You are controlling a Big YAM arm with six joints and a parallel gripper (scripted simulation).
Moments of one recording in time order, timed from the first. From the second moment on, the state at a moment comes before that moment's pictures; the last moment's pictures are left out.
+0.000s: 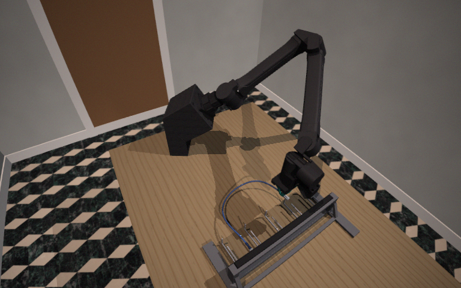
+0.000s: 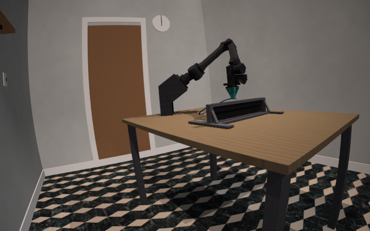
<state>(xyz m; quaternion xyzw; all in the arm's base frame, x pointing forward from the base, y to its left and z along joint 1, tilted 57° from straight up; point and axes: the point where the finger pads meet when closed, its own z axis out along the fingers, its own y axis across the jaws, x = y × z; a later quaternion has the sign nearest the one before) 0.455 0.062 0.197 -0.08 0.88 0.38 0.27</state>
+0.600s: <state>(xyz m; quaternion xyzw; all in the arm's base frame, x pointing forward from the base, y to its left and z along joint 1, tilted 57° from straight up) 0.464 0.053 0.198 -0.04 0.88 0.39 0.26</state>
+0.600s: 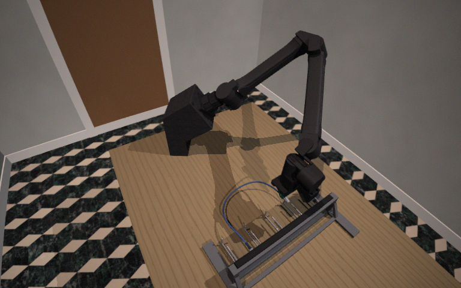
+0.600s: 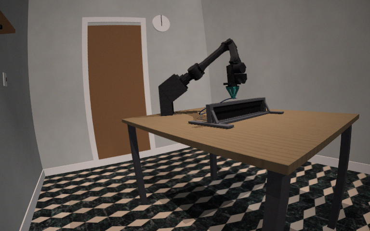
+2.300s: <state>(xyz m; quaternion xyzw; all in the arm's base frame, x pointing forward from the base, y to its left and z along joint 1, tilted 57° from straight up) 0.465 0.051 0.197 -0.04 0.88 0.39 0.26</state>
